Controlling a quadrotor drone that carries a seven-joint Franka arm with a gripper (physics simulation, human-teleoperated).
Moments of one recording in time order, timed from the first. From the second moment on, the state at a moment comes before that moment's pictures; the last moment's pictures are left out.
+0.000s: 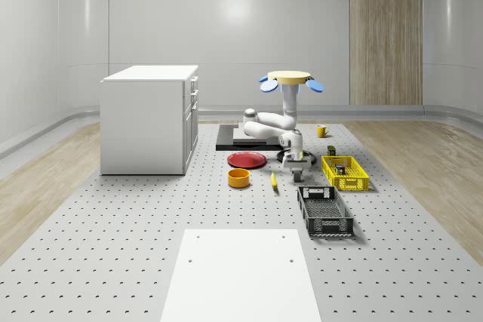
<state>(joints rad) -1.34 -1.61 1.45 -2.73 -1.67 1.65 1.71</state>
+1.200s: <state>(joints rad) -1.33 -1.62 1.52 -2.73 -1.59 1.63 1.71</state>
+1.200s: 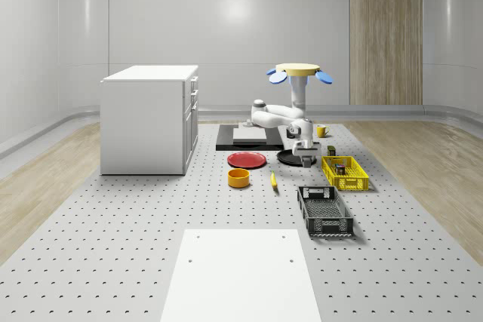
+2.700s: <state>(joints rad) -1.33 -1.62 1.52 -2.73 -1.59 1.64 1.71</state>
